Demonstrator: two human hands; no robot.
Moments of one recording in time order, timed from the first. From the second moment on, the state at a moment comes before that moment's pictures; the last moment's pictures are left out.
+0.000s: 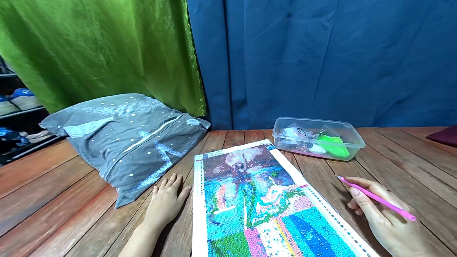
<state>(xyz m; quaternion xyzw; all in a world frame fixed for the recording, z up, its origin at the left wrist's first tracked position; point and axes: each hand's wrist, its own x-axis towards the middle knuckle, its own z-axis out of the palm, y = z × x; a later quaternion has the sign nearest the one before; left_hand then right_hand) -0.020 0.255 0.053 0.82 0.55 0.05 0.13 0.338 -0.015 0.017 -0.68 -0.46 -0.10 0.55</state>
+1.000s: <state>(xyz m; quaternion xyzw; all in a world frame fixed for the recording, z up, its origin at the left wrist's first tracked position) -0.023 0.258 0.050 0.83 0.54 0.06 0.13 0.341 -0.013 0.013 -0.69 -0.46 -0.11 0.55</state>
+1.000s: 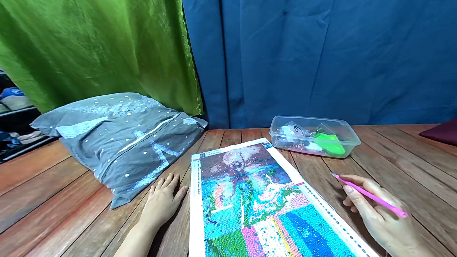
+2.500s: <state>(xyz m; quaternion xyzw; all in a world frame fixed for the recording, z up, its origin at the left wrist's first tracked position) -0.023 0.255 0.054 0.83 0.53 0.05 0.16 0.338 -0.017 0.016 -0.71 -0.47 -0.08 0.52</state>
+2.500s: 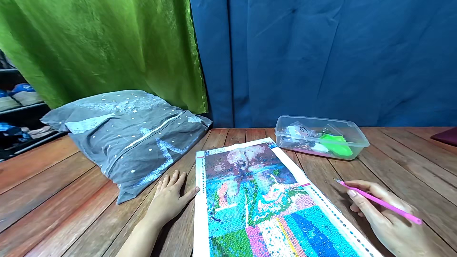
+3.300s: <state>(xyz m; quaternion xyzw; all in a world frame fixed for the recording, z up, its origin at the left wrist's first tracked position) -0.017 0.255 0.053 0.82 0.55 0.06 0.15 0.342 -0.018 0.015 -0.69 -0.49 -0.09 0.53</state>
